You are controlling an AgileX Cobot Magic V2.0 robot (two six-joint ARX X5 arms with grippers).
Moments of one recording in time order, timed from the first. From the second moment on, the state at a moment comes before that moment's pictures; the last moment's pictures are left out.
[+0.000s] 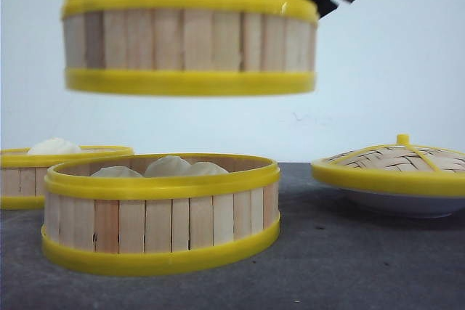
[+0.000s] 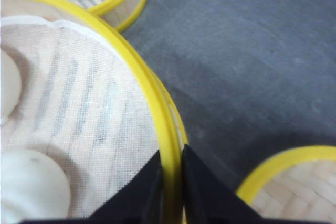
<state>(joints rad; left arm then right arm) -0.09 0.81 0.78 -0.51 0.08 -0.07 0.60 1.54 1.39 -0.63 -0.11 0.03</state>
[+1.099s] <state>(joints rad) -0.09 0.81 0.78 -0.51 0.08 -0.07 0.61 1.78 1.39 -0.47 -0.13 0.04</state>
